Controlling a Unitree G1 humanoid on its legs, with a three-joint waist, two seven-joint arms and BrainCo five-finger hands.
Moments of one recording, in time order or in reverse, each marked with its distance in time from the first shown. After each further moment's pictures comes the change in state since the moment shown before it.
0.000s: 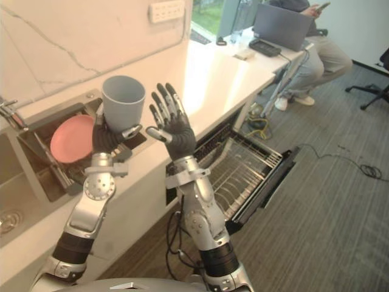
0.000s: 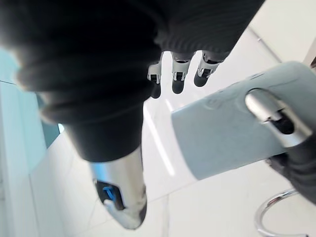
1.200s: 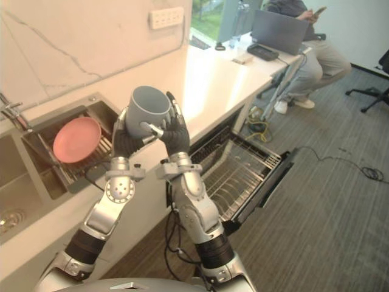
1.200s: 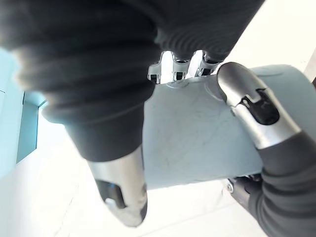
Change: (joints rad) left arm -0.018 -0.020 -0.144 0.075 0.136 0.059 0.092; right arm -0.072 -0.004 0.036 0.040 -0.156 0.076 -0.267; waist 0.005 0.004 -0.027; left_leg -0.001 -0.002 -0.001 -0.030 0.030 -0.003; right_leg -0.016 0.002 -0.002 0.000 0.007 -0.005
